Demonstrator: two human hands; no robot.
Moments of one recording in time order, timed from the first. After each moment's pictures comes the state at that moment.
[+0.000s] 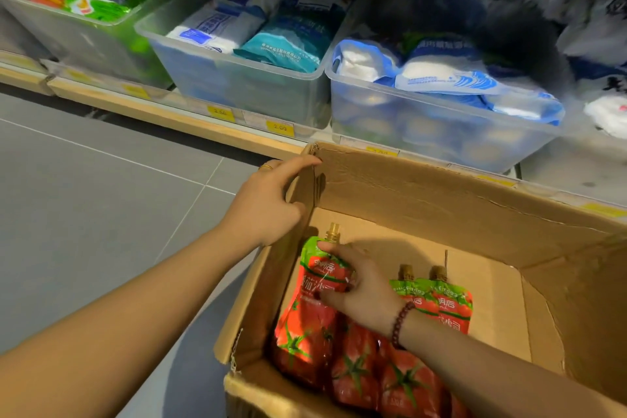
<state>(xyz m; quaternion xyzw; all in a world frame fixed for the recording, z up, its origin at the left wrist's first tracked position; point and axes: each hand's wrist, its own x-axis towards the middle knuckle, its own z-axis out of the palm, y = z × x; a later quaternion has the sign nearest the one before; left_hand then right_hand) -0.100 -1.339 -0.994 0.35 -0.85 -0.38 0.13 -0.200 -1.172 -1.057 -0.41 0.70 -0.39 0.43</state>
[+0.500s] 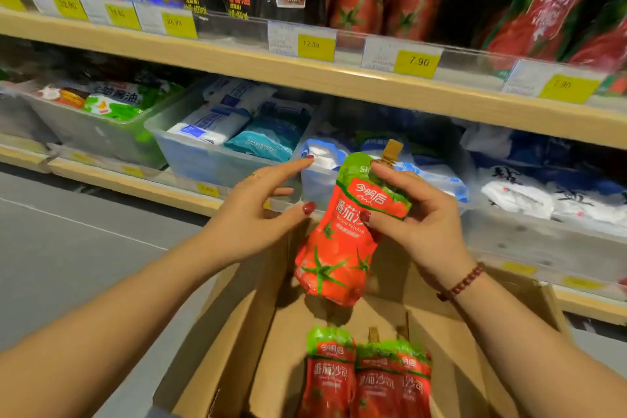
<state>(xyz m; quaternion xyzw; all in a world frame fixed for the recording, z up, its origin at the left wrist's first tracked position) -0.107 -1.332 -0.892 0.20 -0.86 -0.39 0.24 -0.283 -1.172 -0.891 -0.47 0.58 -0.63 0.19</state>
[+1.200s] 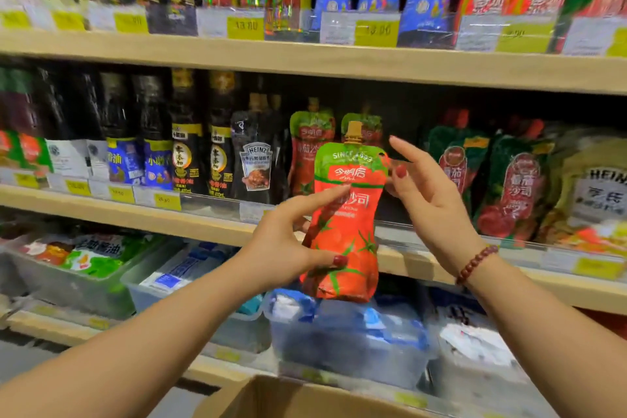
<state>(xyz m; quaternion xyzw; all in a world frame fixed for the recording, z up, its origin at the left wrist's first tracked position) -0.210 -1.336 -0.729 0.03 -0.81 -0.49 0.33 -0.378 -1.210 -0.704 -0.57 0.53 -0.63 0.03</state>
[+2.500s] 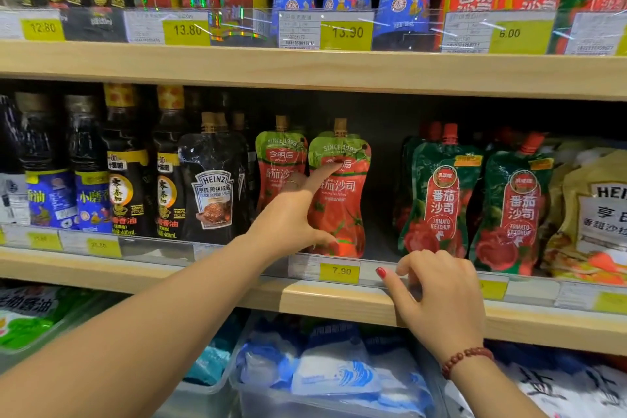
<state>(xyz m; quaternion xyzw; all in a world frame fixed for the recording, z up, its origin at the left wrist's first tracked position) -0.338 -1.416 -0.714 0.12 -0.93 -0.22 0.27 -0.433 -1.205 -0.784 -0.42 0.78 -0.27 -0.37</state>
